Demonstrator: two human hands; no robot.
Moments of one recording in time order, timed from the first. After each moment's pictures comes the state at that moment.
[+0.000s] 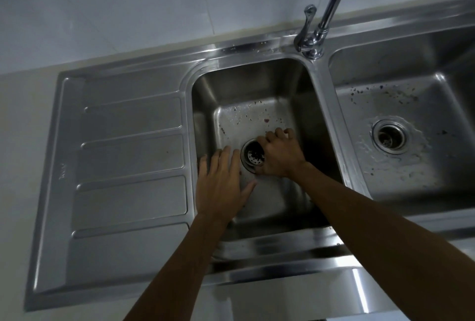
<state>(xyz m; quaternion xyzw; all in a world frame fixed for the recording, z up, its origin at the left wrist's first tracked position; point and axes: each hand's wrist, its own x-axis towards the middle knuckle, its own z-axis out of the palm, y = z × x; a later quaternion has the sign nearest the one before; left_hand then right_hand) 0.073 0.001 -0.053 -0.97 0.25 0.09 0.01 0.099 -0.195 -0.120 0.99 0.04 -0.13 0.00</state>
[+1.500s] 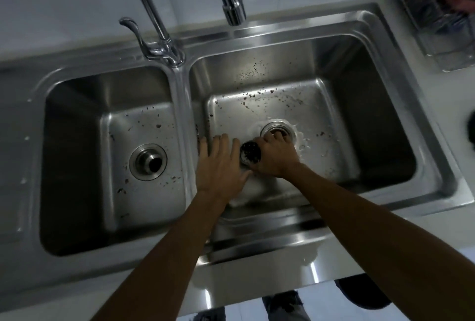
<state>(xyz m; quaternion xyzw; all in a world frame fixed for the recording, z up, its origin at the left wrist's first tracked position) 0.004 -0.304 -0.052 -0.94 0.31 0.10 0.07 -0.014 -0.479 -0.115 0.98 -0.07 -0.19 -0.05</state>
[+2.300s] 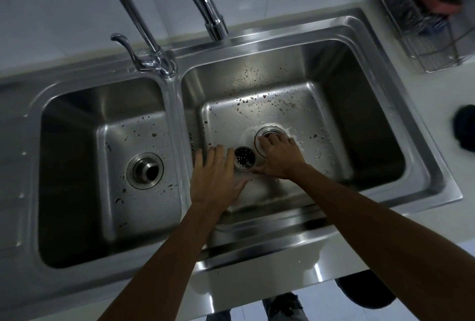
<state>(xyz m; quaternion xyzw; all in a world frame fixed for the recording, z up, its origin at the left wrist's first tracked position) -0.003 -0.300 -0.052 -0.94 0.33 0.10 0.08 -0.024 -0.508 -0.114 0.98 -0.07 -0.18 -0.05</state>
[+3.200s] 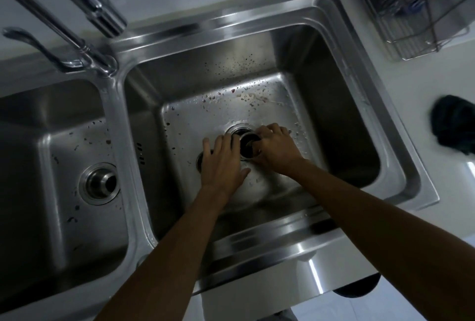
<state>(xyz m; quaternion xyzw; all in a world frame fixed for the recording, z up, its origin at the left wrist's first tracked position) 0.005 -0.414 -0.112 -0.93 0.34 0.14 0.02 -0.034 -0.585 -0.122 0.98 -0.03 -0.18 -0.06</state>
